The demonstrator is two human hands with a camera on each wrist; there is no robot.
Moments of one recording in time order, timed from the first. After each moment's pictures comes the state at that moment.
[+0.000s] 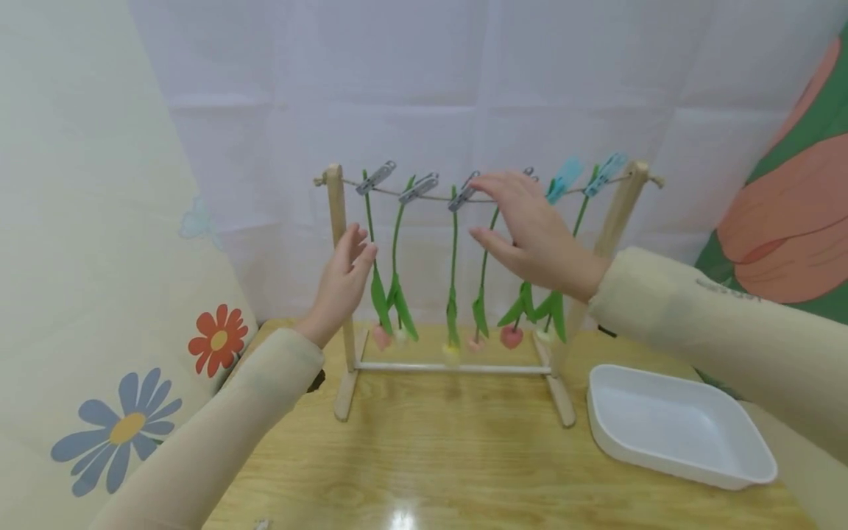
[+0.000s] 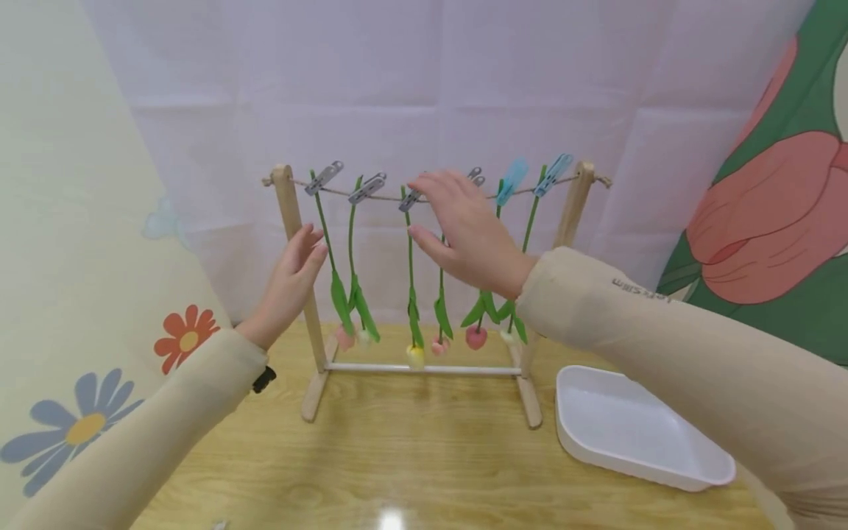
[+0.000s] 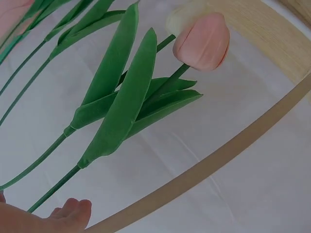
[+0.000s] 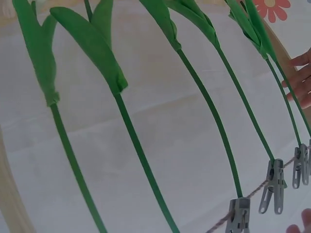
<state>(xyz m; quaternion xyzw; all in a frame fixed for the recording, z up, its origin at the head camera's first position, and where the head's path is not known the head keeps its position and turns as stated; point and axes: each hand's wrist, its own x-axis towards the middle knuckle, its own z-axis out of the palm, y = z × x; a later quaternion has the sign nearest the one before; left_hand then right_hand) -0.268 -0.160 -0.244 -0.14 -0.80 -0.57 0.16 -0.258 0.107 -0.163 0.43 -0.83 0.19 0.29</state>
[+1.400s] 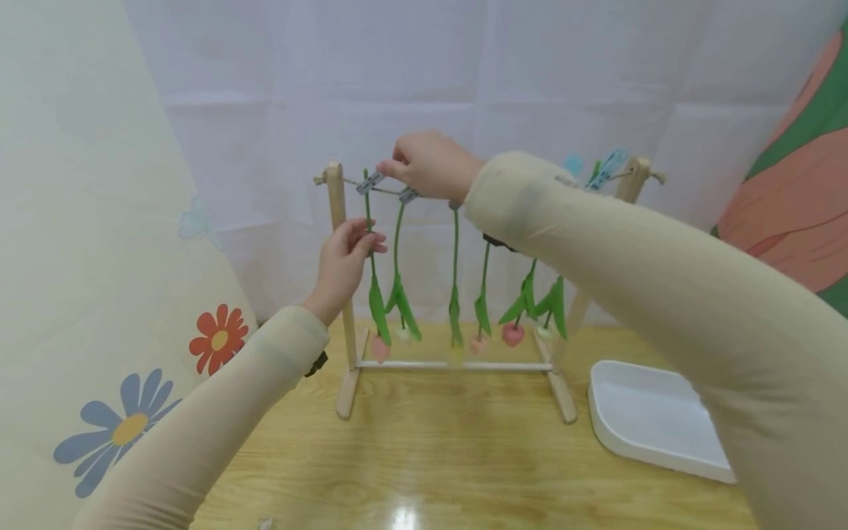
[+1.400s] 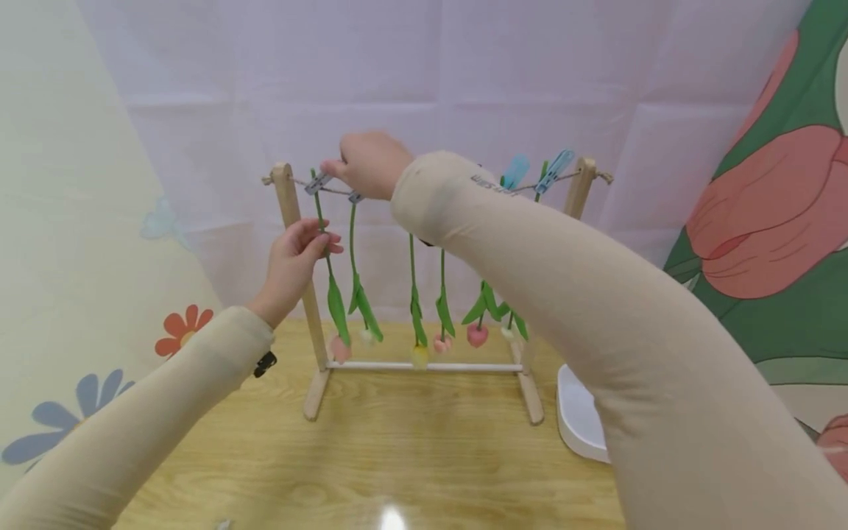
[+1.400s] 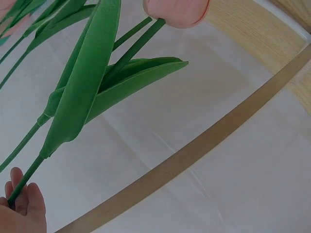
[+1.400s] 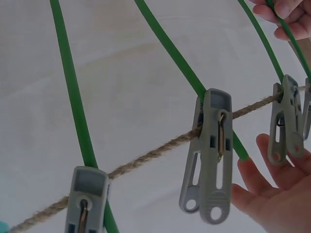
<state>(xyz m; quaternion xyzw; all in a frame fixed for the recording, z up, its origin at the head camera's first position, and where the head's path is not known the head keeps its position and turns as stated) -0.292 -0.157 -0.238 -0.16 -0.74 -0.62 0.20 -0.313 0.000 -0.089 0.30 -0.94 0.13 0.05</state>
